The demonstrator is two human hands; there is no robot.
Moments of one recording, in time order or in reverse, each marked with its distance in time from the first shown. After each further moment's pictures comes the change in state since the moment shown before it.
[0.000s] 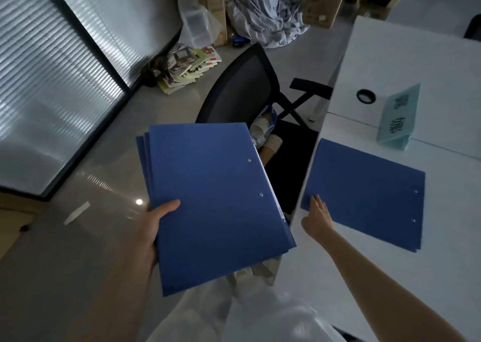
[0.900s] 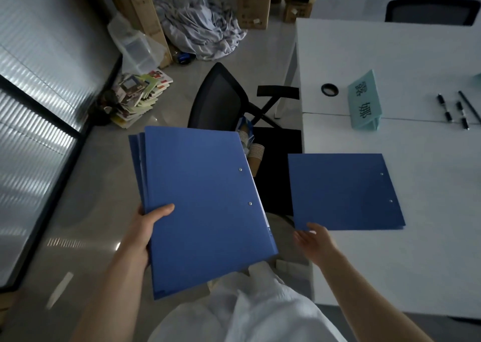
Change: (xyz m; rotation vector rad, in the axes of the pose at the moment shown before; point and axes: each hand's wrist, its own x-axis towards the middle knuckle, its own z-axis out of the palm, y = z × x) left_hand 0.098 0.112 -0.024 0.290 -0.229 0.091; right_hand -0.034 -0.065 0.058 2.045 0.051 0.687
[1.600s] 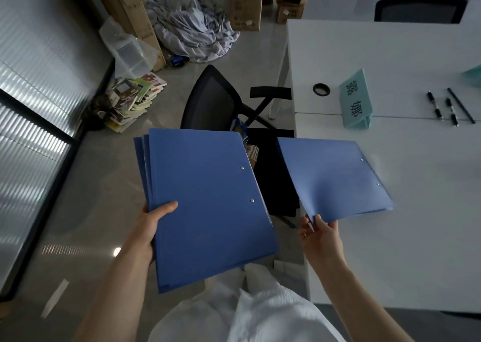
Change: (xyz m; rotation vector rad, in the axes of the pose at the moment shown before) left_hand 0.010 -0.003 0.022 0.023 -0.054 -0.054; right_hand -0.075 -0.003 0.013 0.262 -0.237 -0.398
